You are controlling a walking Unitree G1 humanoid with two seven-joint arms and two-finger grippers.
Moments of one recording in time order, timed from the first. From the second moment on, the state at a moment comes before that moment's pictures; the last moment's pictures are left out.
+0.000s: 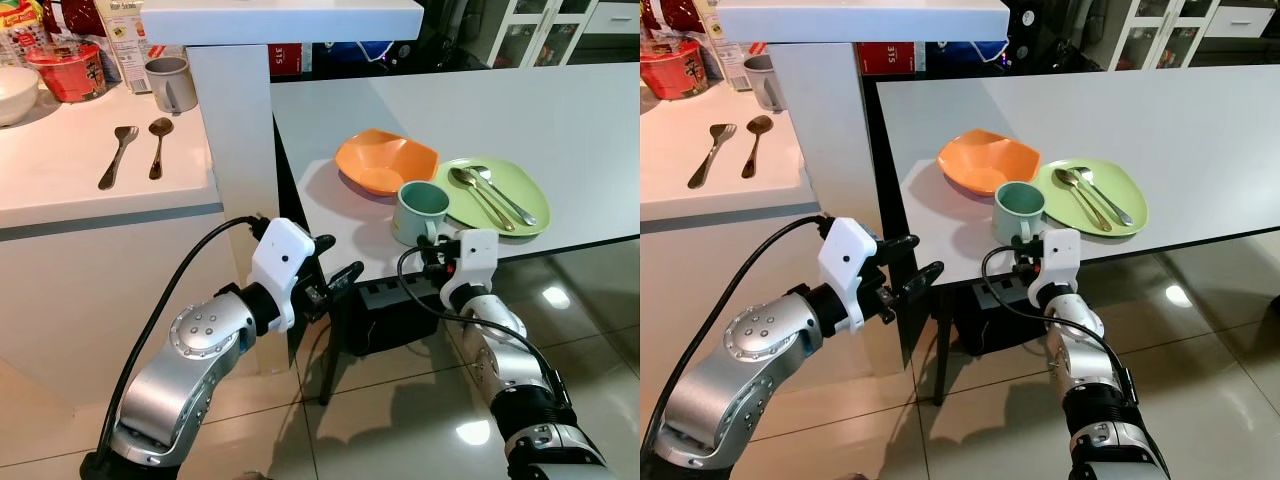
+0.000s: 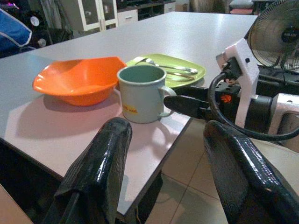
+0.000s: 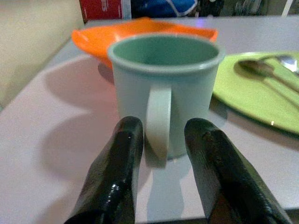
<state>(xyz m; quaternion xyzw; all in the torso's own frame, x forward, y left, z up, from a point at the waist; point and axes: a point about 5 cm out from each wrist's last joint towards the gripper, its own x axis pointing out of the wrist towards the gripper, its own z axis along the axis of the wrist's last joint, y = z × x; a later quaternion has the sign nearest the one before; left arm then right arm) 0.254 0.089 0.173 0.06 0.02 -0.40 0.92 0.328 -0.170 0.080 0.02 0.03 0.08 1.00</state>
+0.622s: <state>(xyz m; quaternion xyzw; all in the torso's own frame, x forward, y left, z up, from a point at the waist) 0.261 0.138 0.175 0.08 -0.01 -0.21 0.98 0.284 -0.168 0.167 -0.03 -0.20 0.03 0.98</state>
